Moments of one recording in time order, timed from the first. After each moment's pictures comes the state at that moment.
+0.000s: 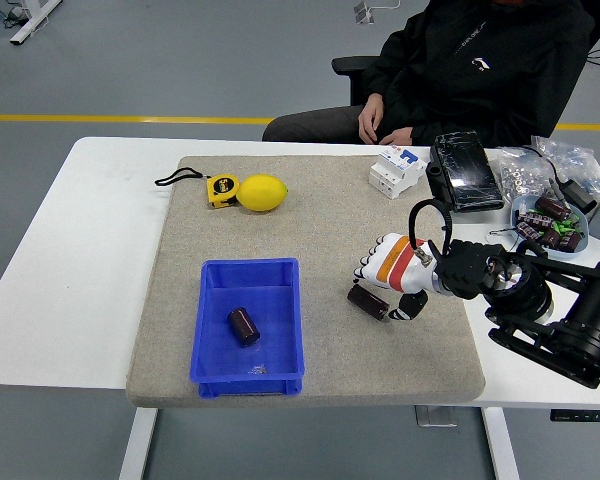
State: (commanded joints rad) left arm -0.21 0.05 -1.07 -0.20 1.17 0.09 0.28; right arm 1.03 -0.30 0.12 1.03 -2.21 0.06 0.06
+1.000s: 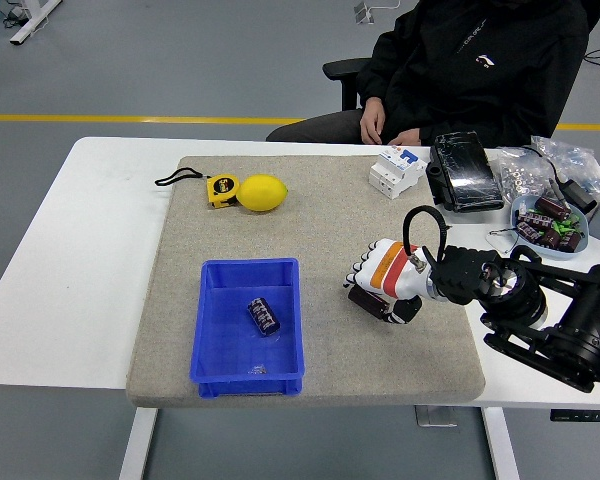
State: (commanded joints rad) left arm -0.20 0.05 -1.07 -0.20 1.18 0.09 0.28; right arm 1.01 -0.29 0.11 1.03 -2.21 0.01 0.09
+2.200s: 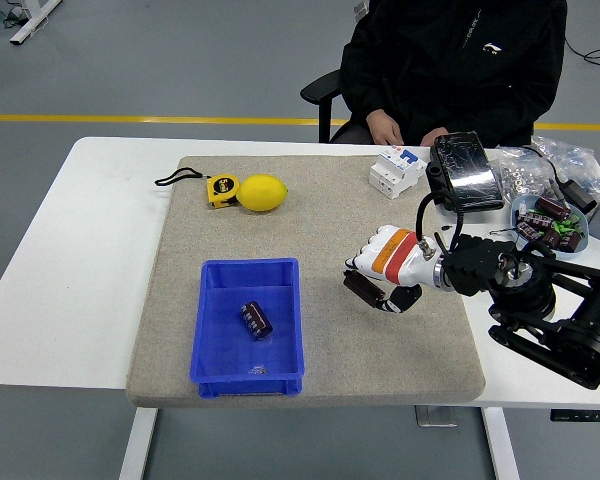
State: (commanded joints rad) left arm -0.20 0.06 -1.06 -0.20 1.16 0.09 0.28; right arm 0.99 -0.33 0.20 1.08 -2.13 -0.02 0.08
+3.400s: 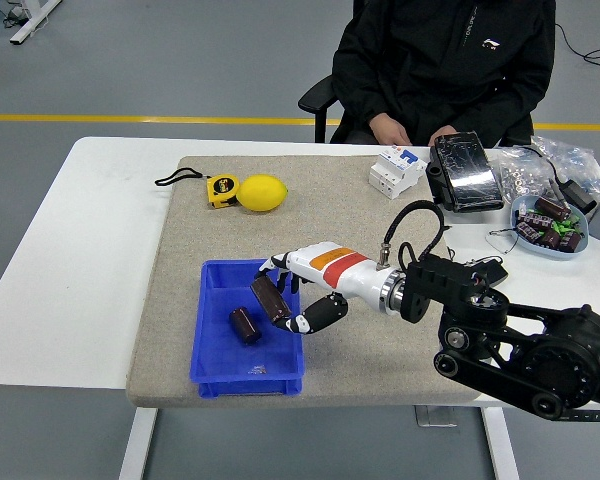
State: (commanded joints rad) left arm -0.19 0.06 -1.08 -0.20 1.21 0.08 0.29; right arm 0.93 -0.23 0.22 1.28 -1.54 -0.13 -0.06
